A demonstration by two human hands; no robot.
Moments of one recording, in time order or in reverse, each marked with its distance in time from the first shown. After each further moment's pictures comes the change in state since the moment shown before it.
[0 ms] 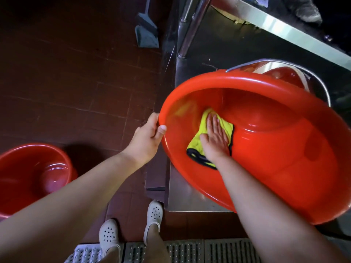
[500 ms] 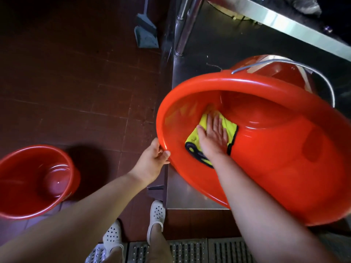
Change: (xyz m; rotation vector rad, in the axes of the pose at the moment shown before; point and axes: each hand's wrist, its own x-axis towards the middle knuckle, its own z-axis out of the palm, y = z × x) left_hand -0.039 -0.009 0.046 -0.364 -0.133 -0.313; right_hand -0.003 -0.003 0.003 0.045 0.014 0.121
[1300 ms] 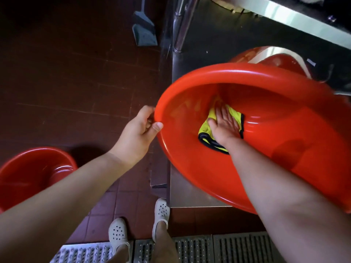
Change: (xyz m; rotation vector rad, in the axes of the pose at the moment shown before) left_hand 0.007 0.059 -0.046 0.319 0.125 0.398; right_hand 0.048 0.033 -0.007 -0.082 -0.046 -0.055
